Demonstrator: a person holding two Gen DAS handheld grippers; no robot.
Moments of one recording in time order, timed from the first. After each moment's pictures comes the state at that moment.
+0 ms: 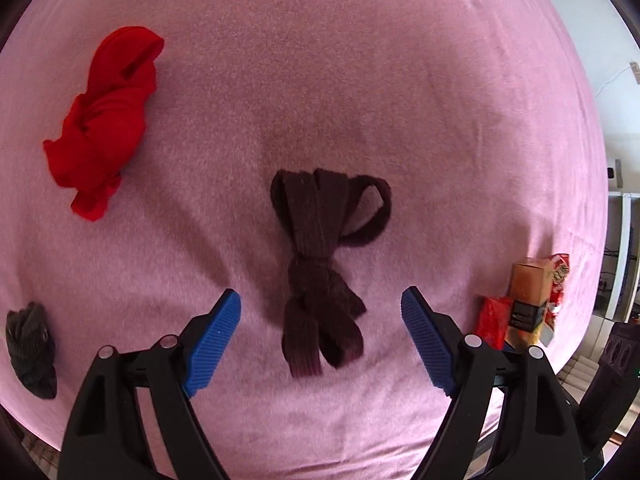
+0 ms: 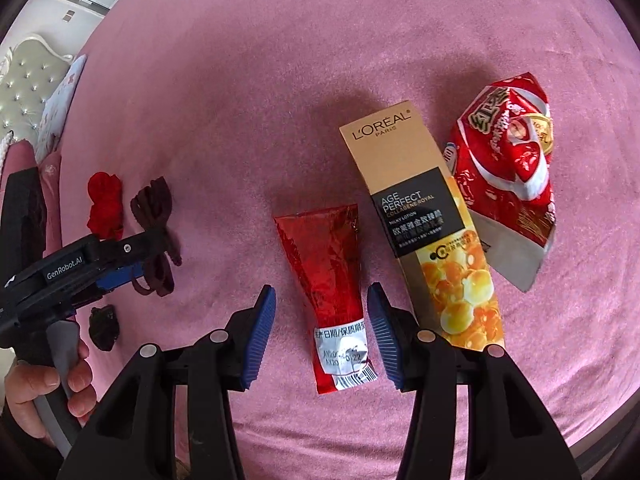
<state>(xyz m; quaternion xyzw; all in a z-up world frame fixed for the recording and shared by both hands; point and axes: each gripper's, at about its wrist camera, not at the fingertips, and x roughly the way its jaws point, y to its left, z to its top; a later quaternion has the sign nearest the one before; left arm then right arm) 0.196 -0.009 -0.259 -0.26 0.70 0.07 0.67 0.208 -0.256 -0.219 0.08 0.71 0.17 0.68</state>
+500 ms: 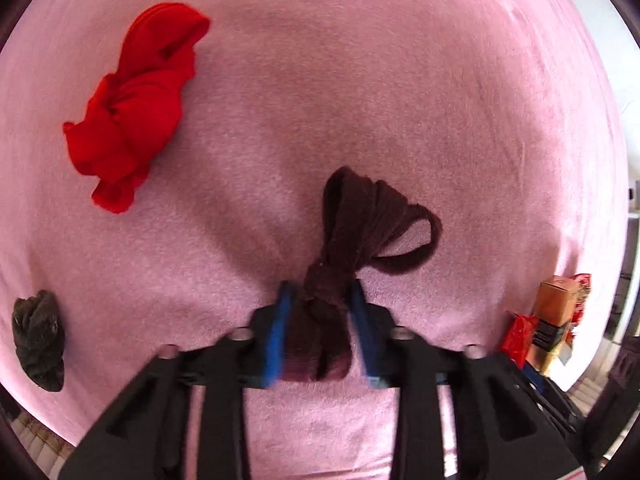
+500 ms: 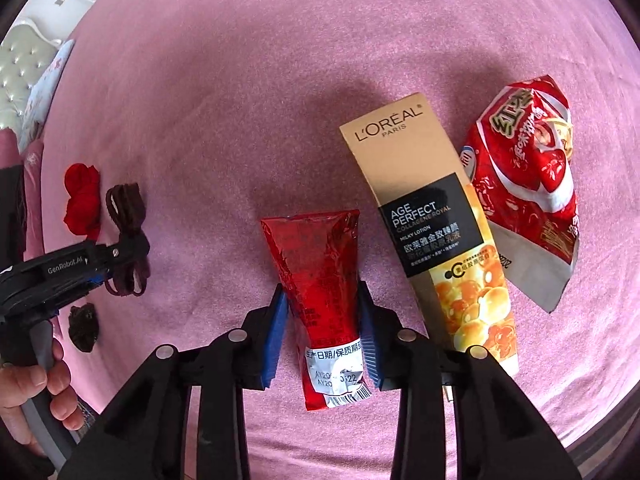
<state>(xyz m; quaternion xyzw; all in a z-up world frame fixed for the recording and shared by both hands) 0.185 0.006 -0.266 -0.27 0.70 0.11 0.65 0.214 -0.241 -0.229 0.05 0.72 0.16 0.68</state>
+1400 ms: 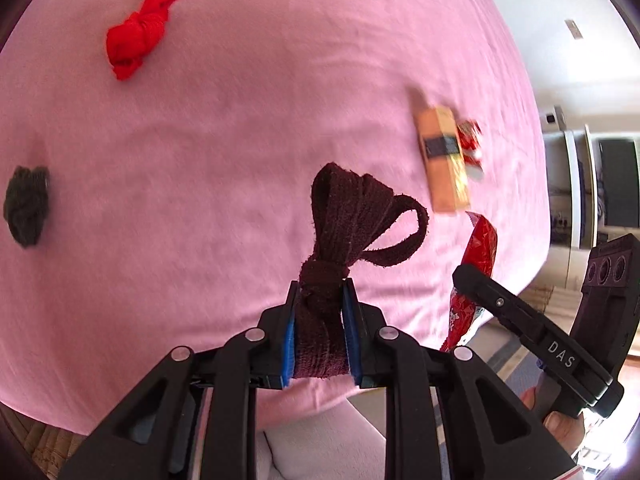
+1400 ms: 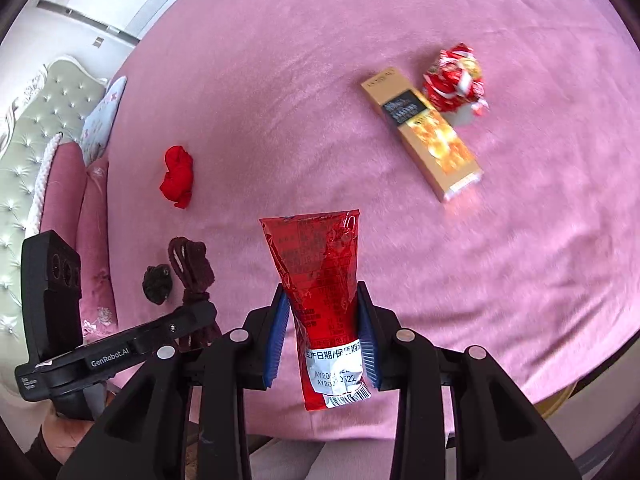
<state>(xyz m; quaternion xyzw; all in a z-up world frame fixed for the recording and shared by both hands) 0.039 -0.064 -0.171 -0.26 0.68 -0.04 0.69 0.094 -0.290 -0.140 0.15 0.66 0.19 0.71</state>
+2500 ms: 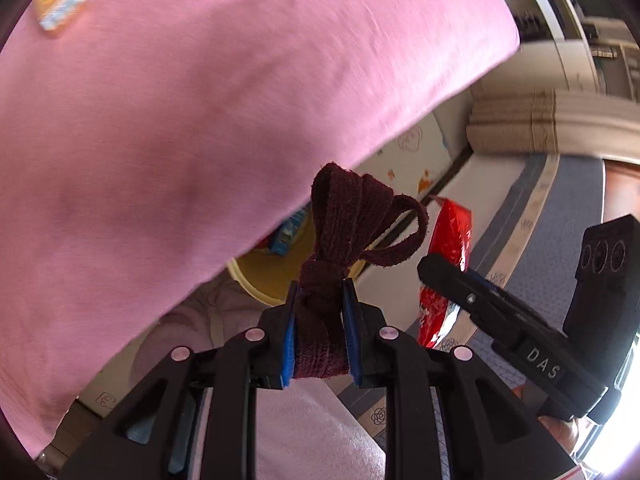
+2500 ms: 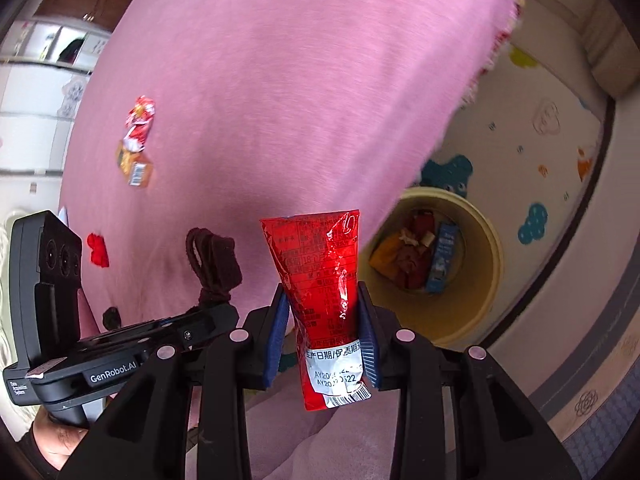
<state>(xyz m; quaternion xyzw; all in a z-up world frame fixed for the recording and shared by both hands) -0.014 -0.427 -0.232 -0.06 0.78 -0.22 0.58 -0.076 -0.598 -0.198 0.33 0.66 -0.01 0.68</state>
